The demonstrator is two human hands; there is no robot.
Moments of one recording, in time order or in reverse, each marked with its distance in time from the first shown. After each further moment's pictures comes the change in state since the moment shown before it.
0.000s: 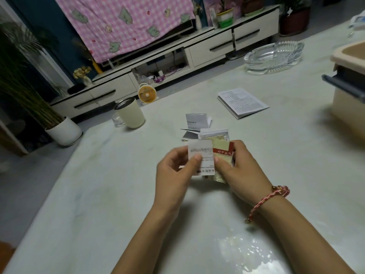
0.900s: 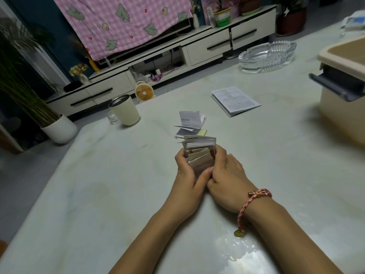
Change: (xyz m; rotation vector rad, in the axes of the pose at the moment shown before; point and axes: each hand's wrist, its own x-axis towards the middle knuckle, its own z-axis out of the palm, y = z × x) left_hand -0.011 -0.036 0.020 0.296 -0.275 0.078; right_hand -0.015 0.005 0.001 -0.555 -0.198 -0.111
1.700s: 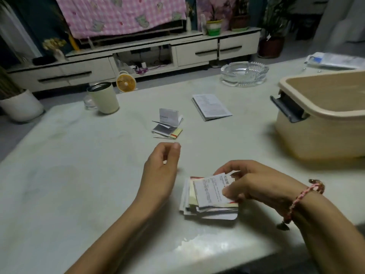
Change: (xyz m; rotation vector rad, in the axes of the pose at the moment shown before) left_hand -0.015 0.064 0.008 -0.103 0.274 -0.175; right_hand -0.050 0.018 -0.103 0.482 -0.401 0.403
